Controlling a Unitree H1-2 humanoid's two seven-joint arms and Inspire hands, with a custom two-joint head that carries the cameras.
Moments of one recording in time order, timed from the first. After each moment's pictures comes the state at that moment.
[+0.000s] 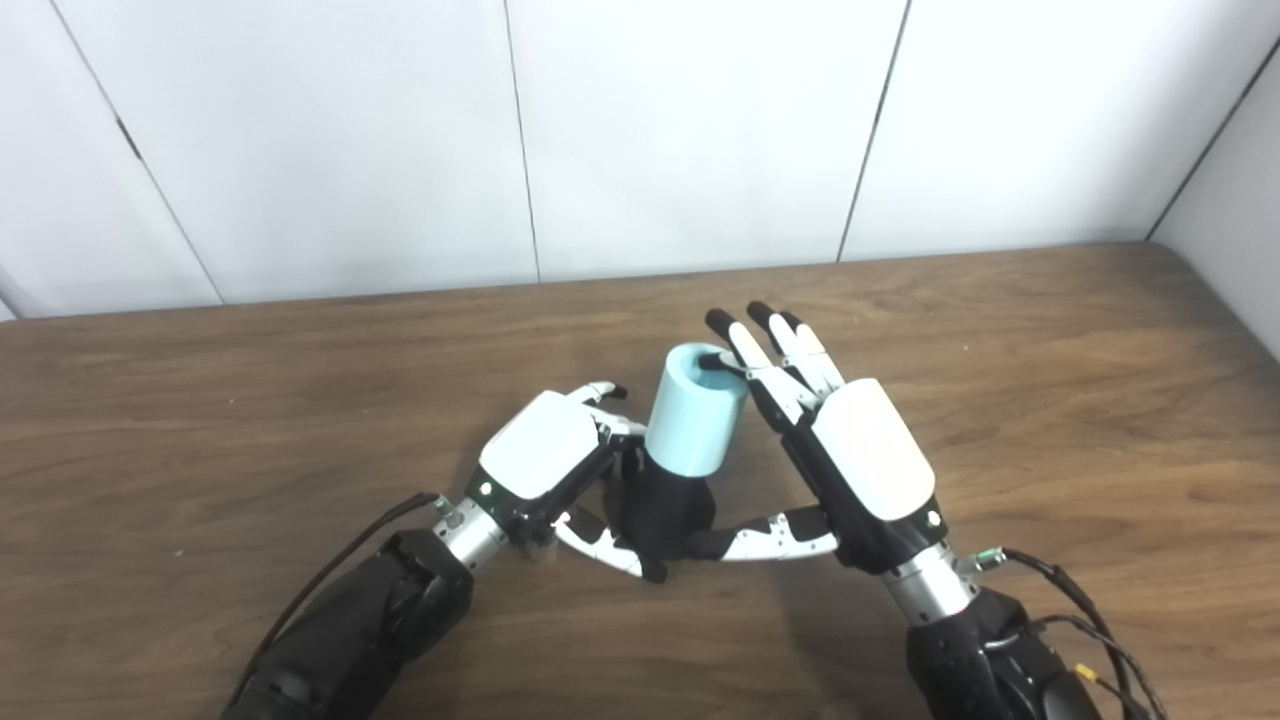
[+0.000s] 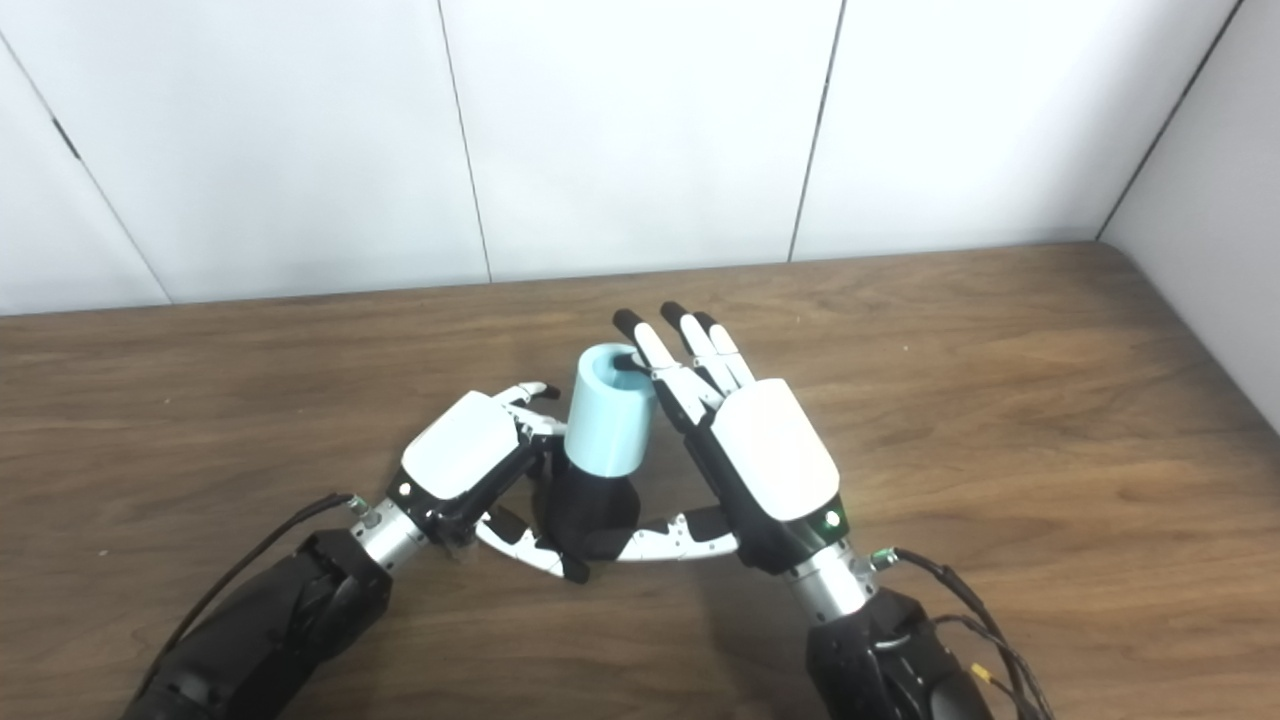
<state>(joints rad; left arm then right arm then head) -0.51 0.28 -0.69 0.51 0.90 -0.45 0.34 0.02 -0.20 0.16 -0.36 -0.88 -0.23 -0.10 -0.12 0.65</state>
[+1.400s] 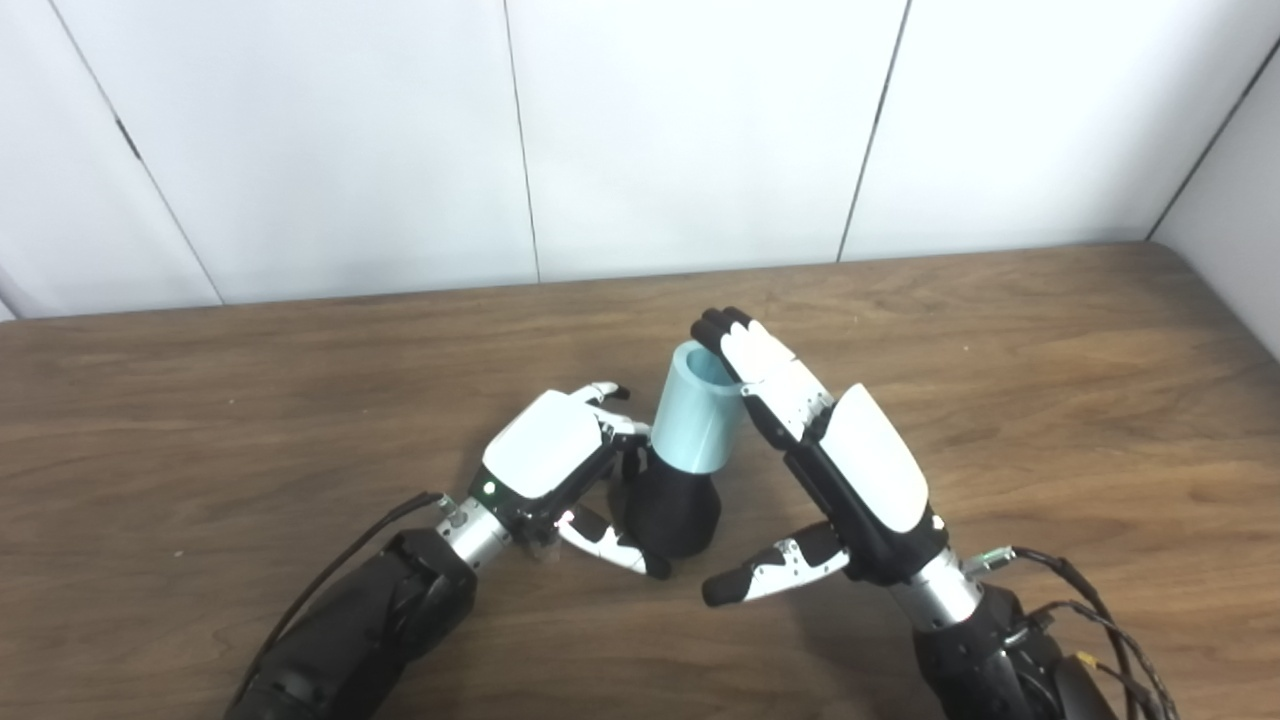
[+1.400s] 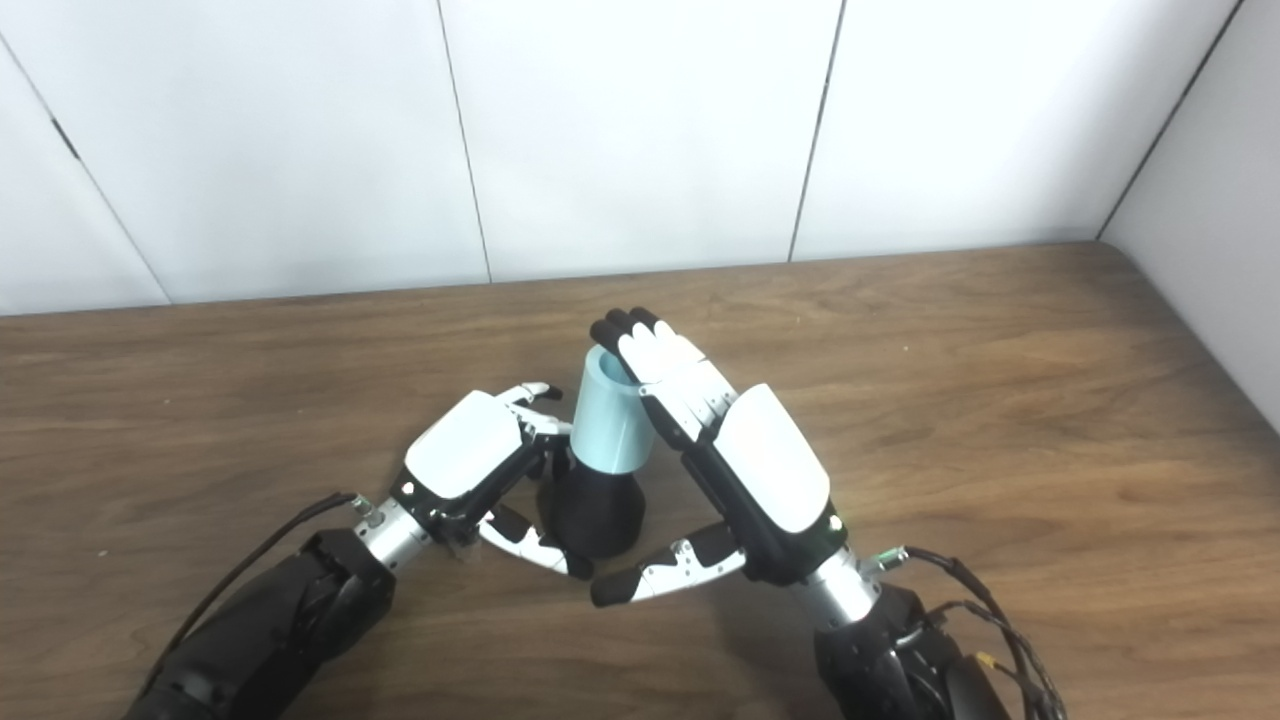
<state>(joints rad) -0.51 0.27 -0.69 0.51 0.90 -0.44 0.34 -0.01 -0.26 0.19 -0.31 -0.72 -0.43 -0.16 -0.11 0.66</state>
